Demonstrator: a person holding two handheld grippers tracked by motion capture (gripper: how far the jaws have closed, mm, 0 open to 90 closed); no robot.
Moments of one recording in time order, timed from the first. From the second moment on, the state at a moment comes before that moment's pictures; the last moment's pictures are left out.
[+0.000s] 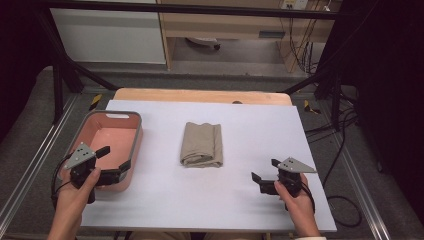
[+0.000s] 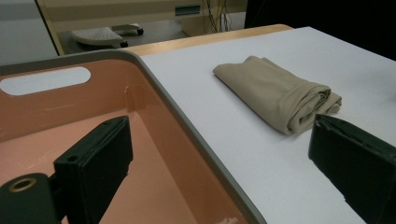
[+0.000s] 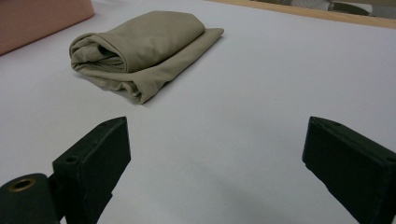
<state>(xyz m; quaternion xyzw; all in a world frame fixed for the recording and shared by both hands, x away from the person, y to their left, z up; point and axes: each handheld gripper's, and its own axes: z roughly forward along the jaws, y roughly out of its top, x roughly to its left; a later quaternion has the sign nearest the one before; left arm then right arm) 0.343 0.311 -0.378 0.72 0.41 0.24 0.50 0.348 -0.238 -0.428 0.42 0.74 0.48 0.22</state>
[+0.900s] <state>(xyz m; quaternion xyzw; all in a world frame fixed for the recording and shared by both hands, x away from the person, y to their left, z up) 0.345 0.238 -0.349 0.77 0.35 0.23 0.47 0.351 -0.228 -0.431 0.45 0.75 0.45 0.21</state>
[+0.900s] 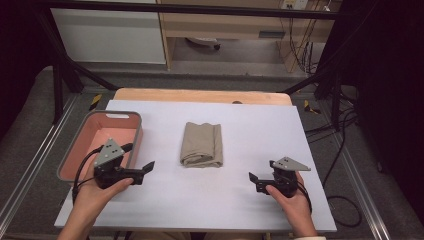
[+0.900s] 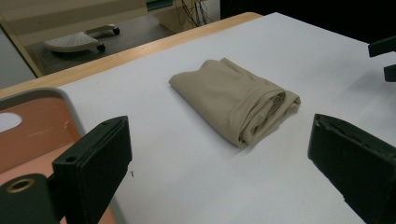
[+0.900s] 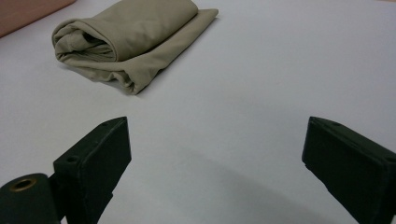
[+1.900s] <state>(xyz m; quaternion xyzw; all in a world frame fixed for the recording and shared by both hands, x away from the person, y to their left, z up) 0.394 0.161 -0.381 0.81 0.33 0.20 0.44 0.352 -0.221 -0.430 0.45 0.76 0.44 0.19</state>
